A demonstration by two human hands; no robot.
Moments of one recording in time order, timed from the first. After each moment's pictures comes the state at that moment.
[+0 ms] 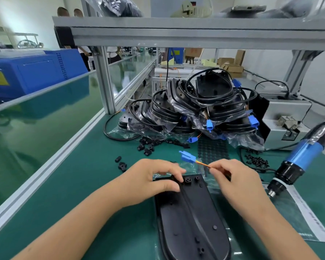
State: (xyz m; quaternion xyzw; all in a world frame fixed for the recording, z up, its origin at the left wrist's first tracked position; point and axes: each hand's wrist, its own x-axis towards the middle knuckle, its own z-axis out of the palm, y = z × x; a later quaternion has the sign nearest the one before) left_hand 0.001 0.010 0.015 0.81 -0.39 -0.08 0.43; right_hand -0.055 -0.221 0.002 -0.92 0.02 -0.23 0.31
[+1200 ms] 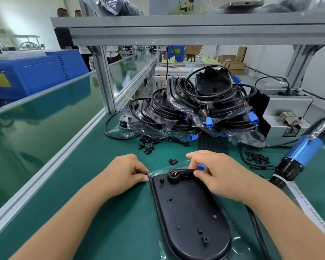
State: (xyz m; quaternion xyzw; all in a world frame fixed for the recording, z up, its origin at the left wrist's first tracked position) left_hand 0.030 0.045 -0.001 0.96 -0.21 -0.02 0.20; right_hand -0.035 -0.213 0.033 -0.96 -0.17 -0.02 0.21
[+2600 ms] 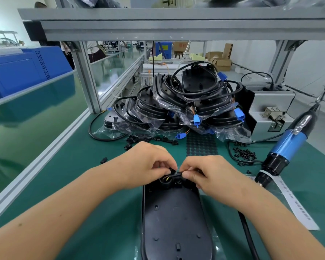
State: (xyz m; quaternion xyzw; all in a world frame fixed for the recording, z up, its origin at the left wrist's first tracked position) left_hand 0.013 -0.019 0.054 0.86 -0.46 -0.01 0.23; right_hand -0.043 -0.217 0.026 -0.96 -0.13 -0.04 0.26
